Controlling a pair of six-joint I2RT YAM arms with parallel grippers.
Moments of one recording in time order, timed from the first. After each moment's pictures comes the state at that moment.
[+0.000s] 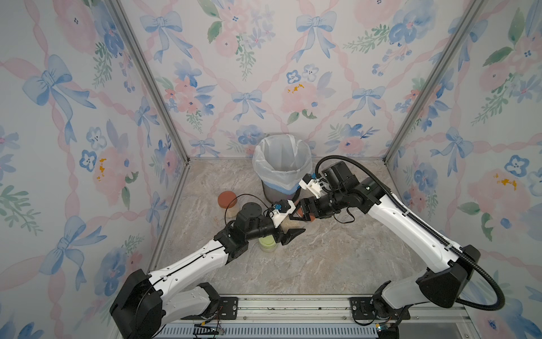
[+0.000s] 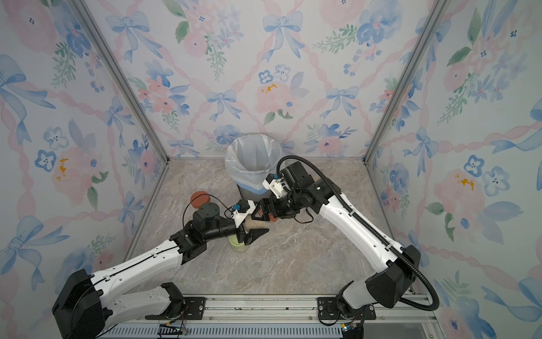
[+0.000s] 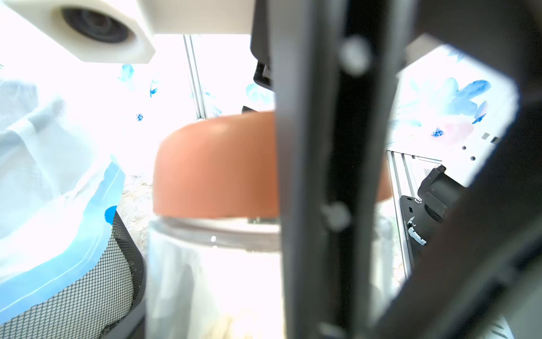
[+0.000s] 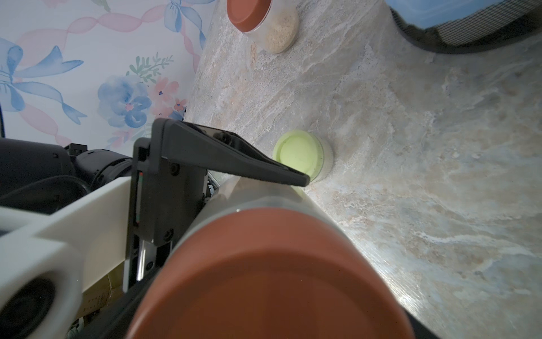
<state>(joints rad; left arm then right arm) -0.74 1.12 0.69 0.21 0.42 0.10 0.66 1.47 1.55 -1.04 -0.57 0.38</state>
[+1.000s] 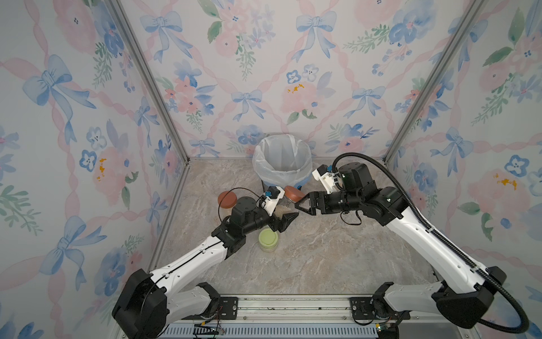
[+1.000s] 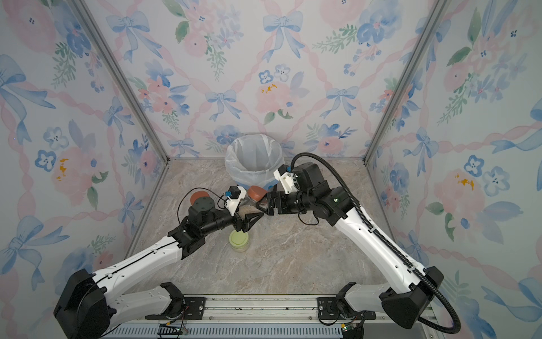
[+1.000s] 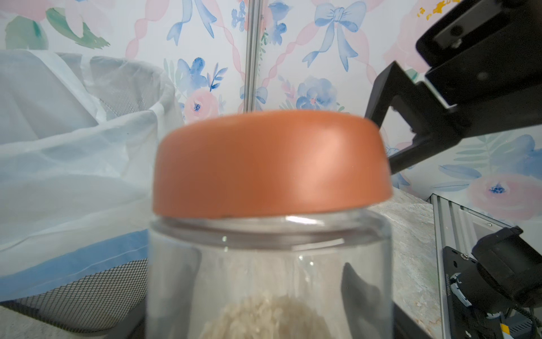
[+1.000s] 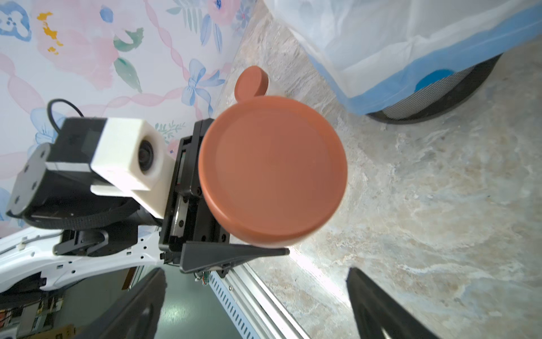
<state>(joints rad) -0.65 1.15 0.71 0.24 0.31 -0.06 0.68 1.30 1.45 -0.81 -0.37 0.54</state>
